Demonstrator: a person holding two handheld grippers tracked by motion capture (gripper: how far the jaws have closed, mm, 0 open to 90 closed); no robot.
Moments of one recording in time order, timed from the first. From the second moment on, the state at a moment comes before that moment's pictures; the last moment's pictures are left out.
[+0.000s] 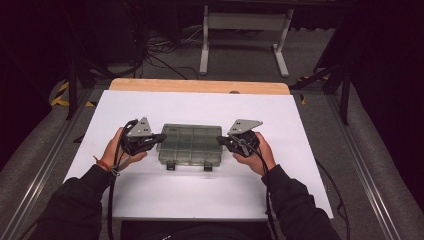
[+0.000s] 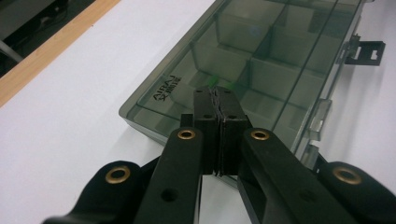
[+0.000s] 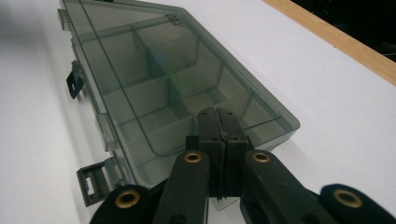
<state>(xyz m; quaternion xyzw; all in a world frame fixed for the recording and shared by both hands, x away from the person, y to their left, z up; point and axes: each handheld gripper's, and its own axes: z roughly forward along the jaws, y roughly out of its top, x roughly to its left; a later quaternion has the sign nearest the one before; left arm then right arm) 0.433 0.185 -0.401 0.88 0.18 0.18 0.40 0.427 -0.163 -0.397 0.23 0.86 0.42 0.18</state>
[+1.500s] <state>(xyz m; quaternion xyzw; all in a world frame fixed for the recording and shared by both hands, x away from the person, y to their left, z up) 0.413 0.180 -0.427 0.89 0.17 0.17 0.39 0.401 -0.151 -0.421 0.21 0.88 0.40 0.18</state>
